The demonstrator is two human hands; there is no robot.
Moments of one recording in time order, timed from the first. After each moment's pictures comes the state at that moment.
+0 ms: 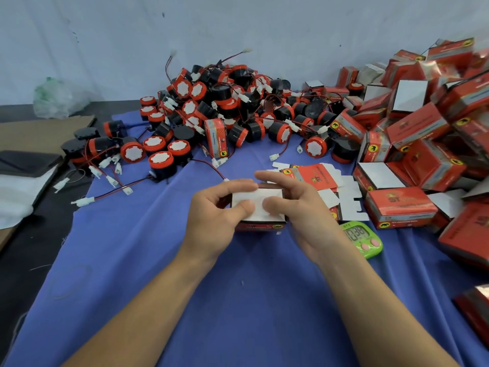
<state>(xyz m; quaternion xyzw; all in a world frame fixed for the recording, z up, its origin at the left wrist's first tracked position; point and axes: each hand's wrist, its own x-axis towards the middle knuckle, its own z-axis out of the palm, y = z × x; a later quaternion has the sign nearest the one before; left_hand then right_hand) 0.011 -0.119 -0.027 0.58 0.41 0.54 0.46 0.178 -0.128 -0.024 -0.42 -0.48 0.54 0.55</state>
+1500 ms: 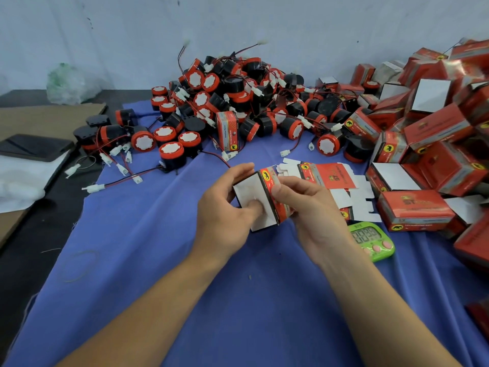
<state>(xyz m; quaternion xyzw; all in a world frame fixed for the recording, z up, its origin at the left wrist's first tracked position) 0.011 -0.119 -0.038 0.61 0.47 0.54 0.35 0.168 -0.133 -0.022 -0.43 -0.40 0.56 0.58</state>
